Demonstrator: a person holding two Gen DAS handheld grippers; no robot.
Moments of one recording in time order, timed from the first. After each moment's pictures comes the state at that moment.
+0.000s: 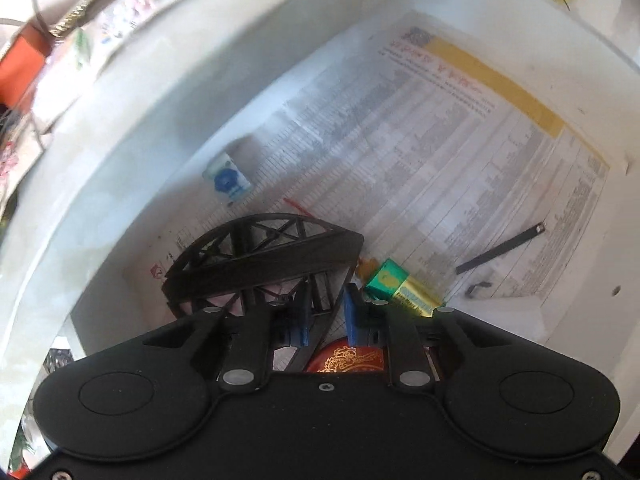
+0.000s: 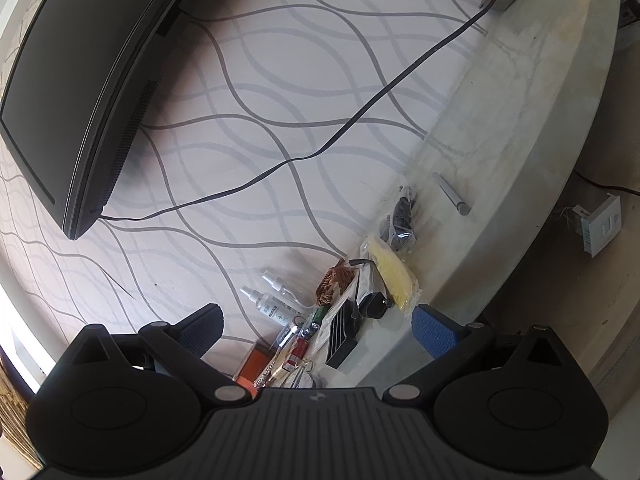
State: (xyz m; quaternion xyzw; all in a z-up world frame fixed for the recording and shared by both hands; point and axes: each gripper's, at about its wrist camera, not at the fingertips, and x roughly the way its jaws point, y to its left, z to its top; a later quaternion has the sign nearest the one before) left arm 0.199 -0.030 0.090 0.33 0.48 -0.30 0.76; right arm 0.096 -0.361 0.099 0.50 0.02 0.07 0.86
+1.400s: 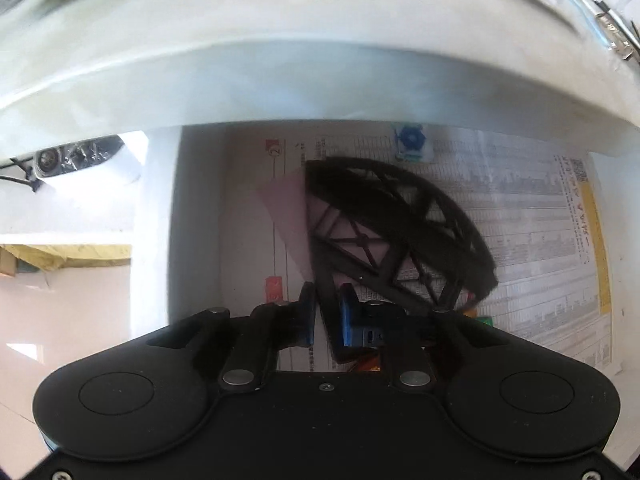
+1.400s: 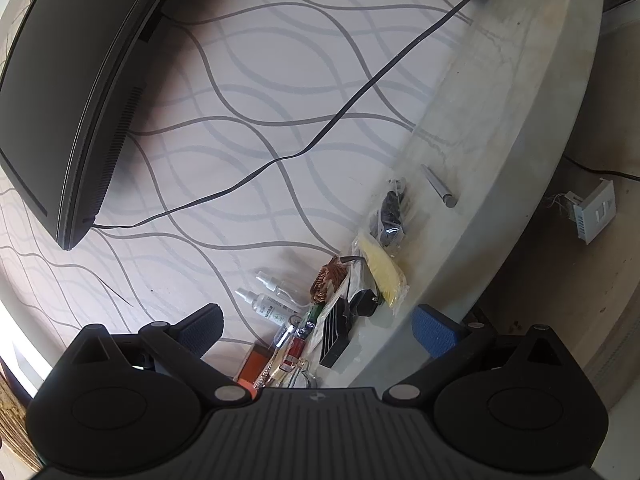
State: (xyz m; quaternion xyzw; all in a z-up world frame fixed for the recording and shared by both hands) left arm 0.242 0.067 0.072 0.03 0.58 -0.13 0.80; right arm 0.101 -0.366 0.093 0.52 0.03 0.07 0.85
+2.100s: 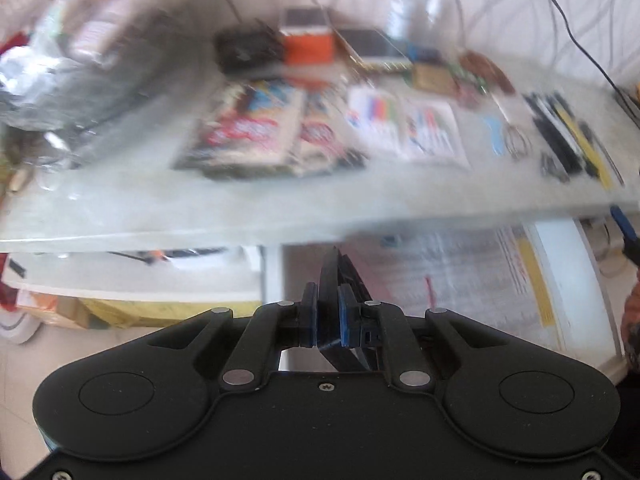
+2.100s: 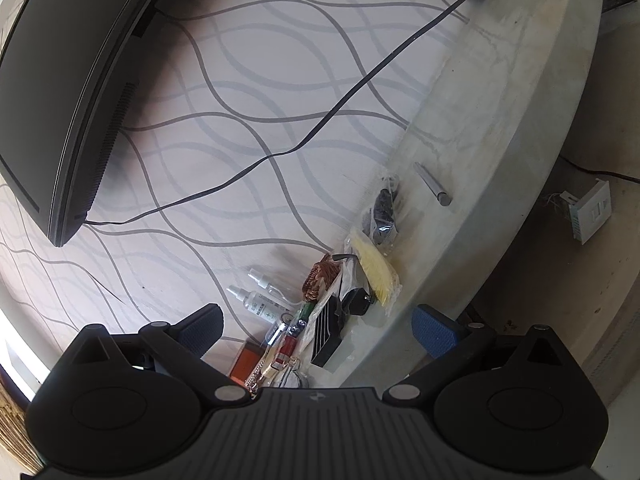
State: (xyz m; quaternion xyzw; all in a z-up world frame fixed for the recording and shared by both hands) left arm 0.177 0.094 0.228 0.06 0.46 -0.11 0.88; right arm 0.104 -0.366 0.093 0.51 0.04 0.06 0.85
